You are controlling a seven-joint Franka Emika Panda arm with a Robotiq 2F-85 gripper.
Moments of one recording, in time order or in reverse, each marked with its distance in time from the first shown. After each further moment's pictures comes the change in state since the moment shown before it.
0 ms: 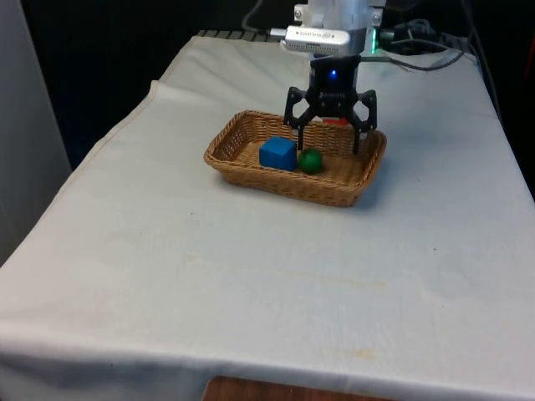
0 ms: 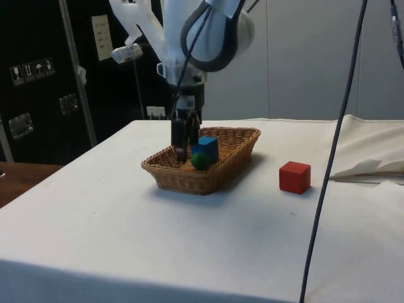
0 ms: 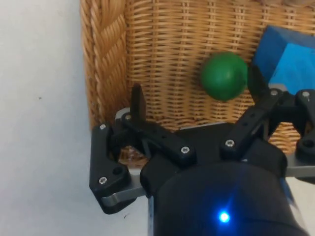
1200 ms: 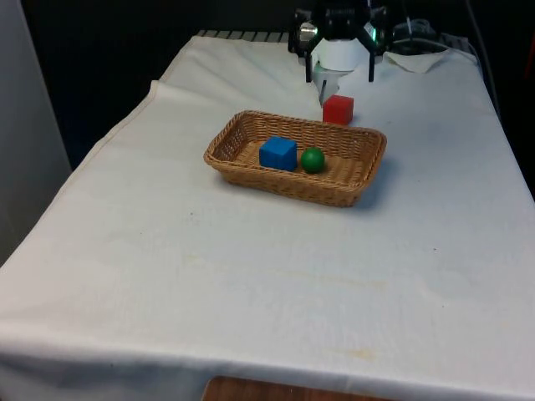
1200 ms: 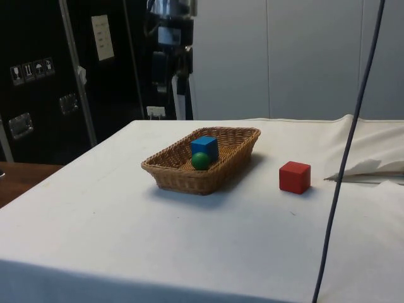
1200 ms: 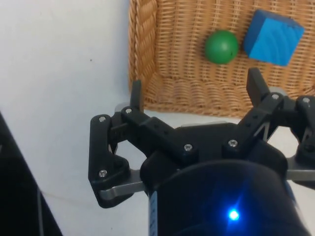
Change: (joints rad) arm 0.001 -0.257 -0.010 0.055 -0.023 -0.266 0.092
